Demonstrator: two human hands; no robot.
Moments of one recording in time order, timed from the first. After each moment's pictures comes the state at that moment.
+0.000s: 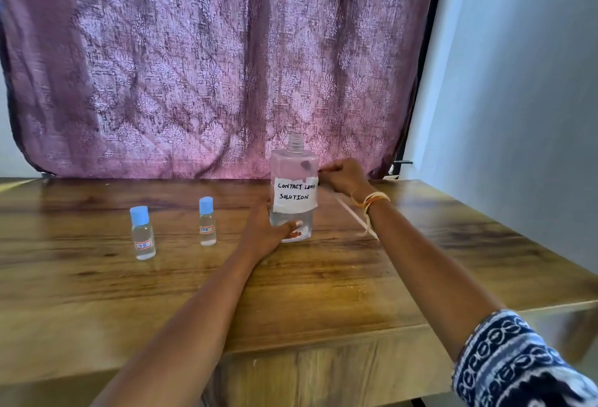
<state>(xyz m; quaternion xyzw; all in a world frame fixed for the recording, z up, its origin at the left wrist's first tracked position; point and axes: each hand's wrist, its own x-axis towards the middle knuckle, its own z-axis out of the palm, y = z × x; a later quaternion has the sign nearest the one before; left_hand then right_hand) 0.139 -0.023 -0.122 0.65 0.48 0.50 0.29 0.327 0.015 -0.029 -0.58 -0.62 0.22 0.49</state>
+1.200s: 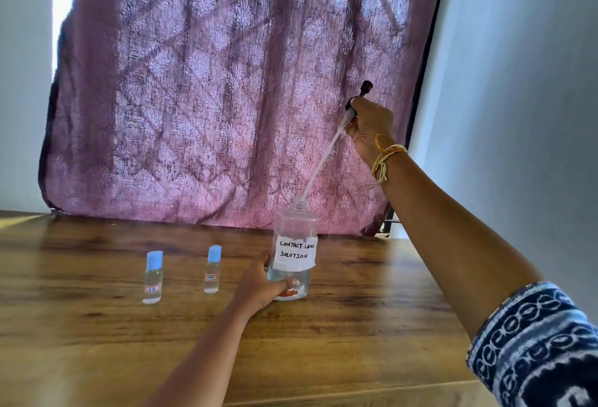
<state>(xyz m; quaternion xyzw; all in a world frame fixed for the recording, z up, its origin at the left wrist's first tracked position) 0.127 -0.032 -0.121 0.66 0.47 0.49 0.32 0.290 -0.040 0.174 -0.29 -0.48 0.30 0.77</state>
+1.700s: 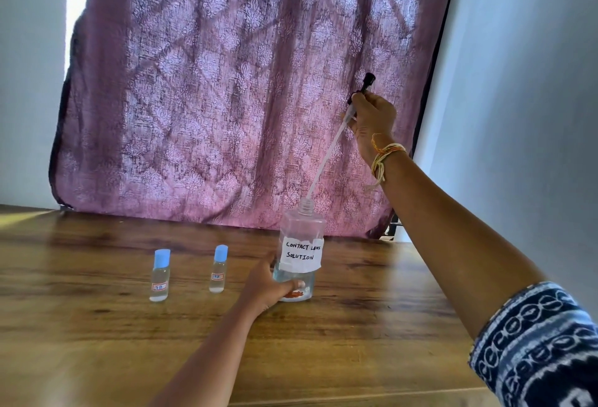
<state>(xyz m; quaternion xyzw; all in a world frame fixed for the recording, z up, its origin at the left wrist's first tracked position) 0.129 -0.037 -0.118 0.65 0.47 0.49 0.33 0.277 -0.030 0.180 -0.29 -0.51 0.23 0.78</state>
